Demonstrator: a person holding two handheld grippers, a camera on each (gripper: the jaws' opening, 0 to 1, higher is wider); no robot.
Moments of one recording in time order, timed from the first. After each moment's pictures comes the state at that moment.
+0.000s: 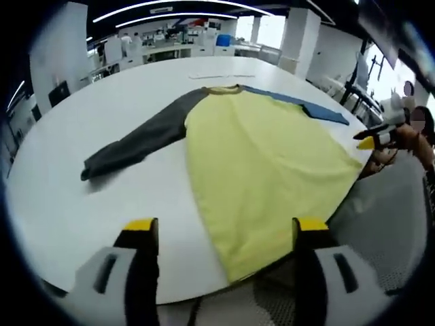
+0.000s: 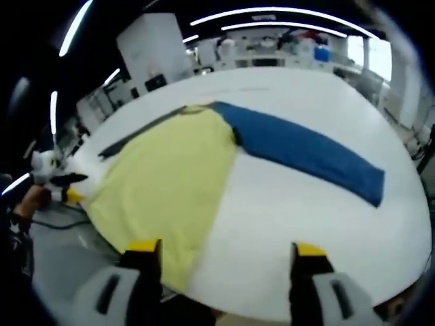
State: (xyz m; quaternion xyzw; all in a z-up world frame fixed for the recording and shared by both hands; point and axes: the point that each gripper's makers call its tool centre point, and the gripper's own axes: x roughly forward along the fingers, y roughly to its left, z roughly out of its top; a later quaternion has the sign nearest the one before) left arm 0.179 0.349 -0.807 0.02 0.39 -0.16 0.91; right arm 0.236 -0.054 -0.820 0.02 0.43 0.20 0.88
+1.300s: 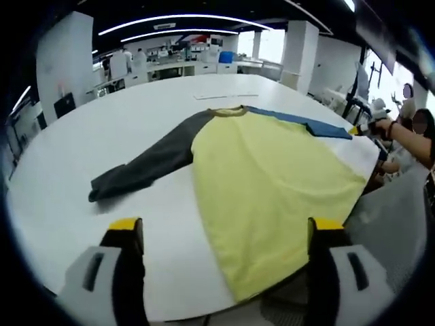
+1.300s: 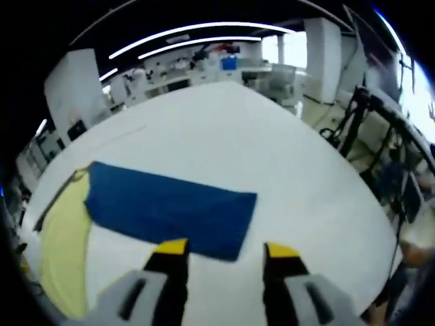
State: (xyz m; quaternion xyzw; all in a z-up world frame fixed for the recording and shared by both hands) left arm 0.203 0.349 -0.785 0.02 0.34 -0.15 0.93; right arm 0.333 -0.230 -0.833 0.07 0.40 -0.04 0.91
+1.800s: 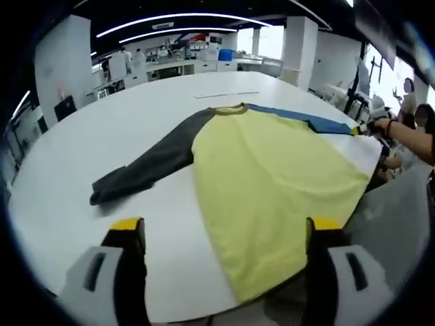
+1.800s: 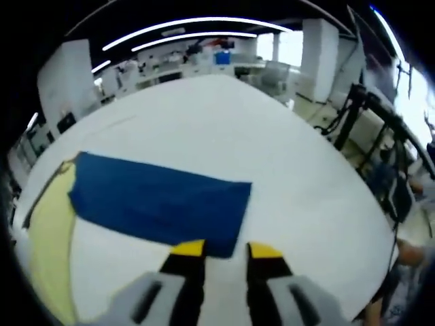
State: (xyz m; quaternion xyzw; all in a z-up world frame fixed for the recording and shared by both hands) left arm 0.204 0.348 -0.788 0.04 0.35 -0.15 0.93; right arm 0.330 -0.230 -0.844 0.04 0.41 -0.07 0.91
